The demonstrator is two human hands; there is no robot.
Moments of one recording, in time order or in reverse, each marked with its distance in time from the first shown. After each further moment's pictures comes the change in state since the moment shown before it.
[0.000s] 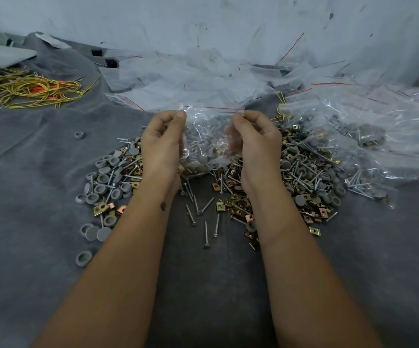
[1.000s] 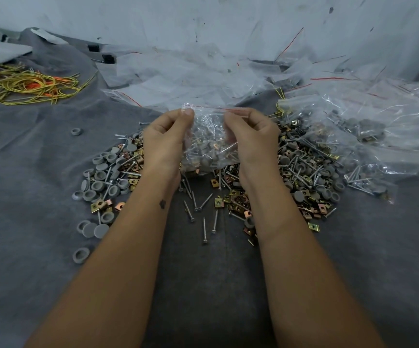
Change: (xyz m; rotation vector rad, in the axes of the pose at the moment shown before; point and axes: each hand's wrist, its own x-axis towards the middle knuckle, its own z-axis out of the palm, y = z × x) left_hand -0.006 0.006 0.004 0.062 -0.059 -0.057; right_hand -0.001 -0.002 0.003 -0.032 -0.011 0.005
